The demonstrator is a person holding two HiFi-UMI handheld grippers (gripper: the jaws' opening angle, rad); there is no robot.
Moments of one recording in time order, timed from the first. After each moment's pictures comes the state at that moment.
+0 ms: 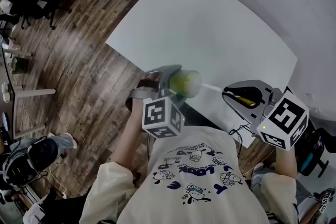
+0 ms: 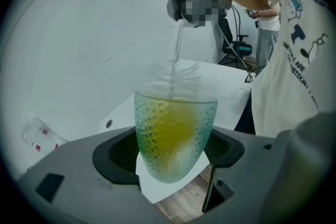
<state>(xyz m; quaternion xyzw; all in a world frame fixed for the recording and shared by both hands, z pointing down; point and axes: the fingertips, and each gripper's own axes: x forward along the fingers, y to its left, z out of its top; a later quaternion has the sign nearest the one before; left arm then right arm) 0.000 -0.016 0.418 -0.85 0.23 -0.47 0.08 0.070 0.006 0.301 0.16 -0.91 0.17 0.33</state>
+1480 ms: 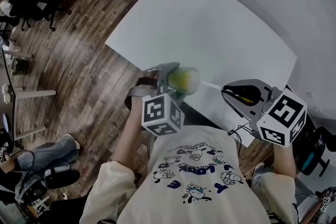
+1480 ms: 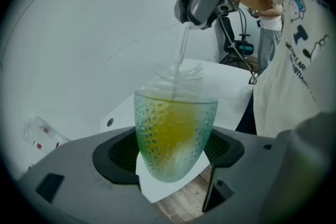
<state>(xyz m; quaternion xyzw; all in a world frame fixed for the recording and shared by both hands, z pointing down) 0.000 -0.023 0.417 -0.85 0.24 -0.47 0.07 0.076 0.003 0.306 0.18 -0.91 0.21 0.31</state>
